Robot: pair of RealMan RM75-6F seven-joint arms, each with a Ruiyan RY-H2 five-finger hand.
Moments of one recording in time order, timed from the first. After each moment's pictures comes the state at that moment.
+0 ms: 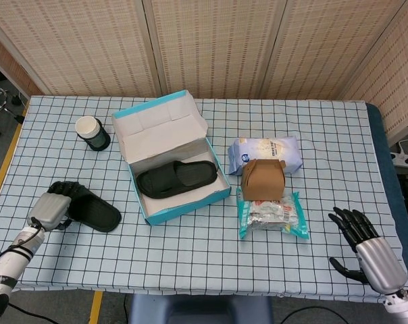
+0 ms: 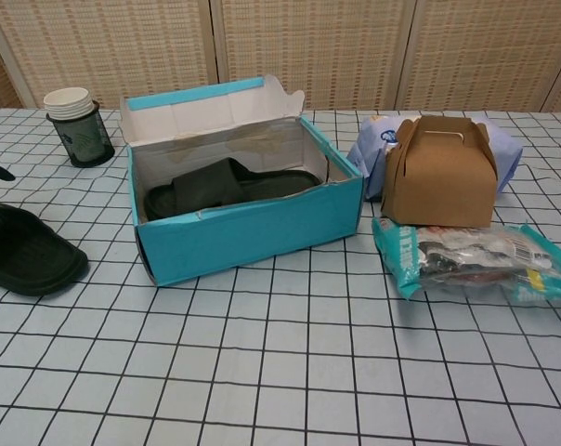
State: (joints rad) left arm -0.58 -1.11 0.04 -1.53 1.14 0.90 0.24; right arm 0.06 -1.00 -0.09 -1.69 -1.81 1.62 0.14
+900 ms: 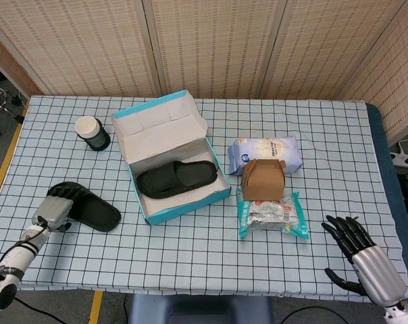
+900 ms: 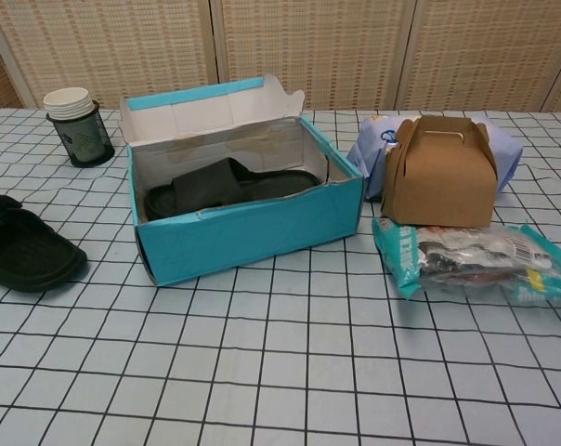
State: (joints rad) left arm -0.60 -1.24 0.03 -1.32 1.13 0.76 0.24; right arm 0.04 -0.95 -0.13 -1.78 -1.89 1.60 0.10
